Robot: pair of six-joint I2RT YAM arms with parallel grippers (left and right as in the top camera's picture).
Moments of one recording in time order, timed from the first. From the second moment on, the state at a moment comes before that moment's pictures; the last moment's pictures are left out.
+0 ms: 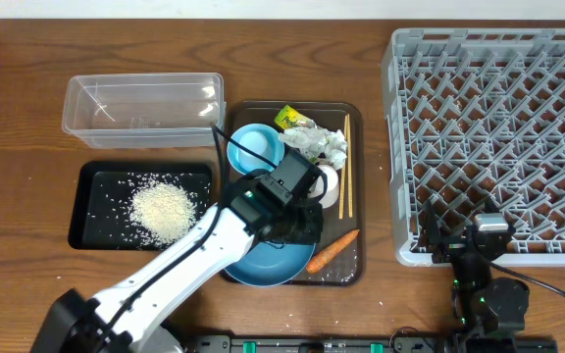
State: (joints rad) left arm -0.74 1.44 1.03 -0.77 0.29 -0.67; right arm 0.02 0.01 0.01 -0.07 -0.03 0.01
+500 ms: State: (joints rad) left arm -0.98 1.40 1.03 -0.73 0.21 -0.57; right arm 0.02 0.01 0.01 -0.07 -0.03 0.01
